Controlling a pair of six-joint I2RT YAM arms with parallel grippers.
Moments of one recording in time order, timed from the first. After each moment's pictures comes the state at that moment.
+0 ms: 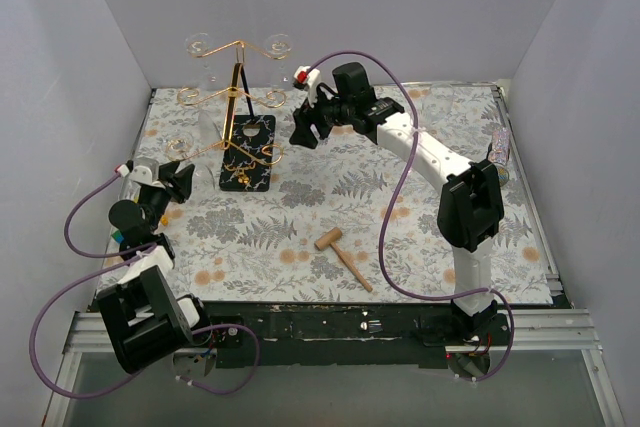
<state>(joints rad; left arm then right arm) 0.48 1.14 0.29 1.07 0.79 -0.18 0.63 2.00 1.84 -0.35 -0.60 -0.21</state>
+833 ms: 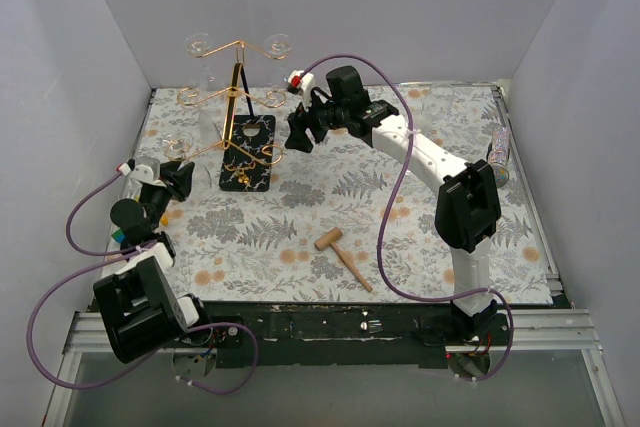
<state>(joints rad) 0.47 1.21 0.29 1.15 0.79 -0.18 0.66 2.01 1.84 -0.35 -0.58 -0.21</state>
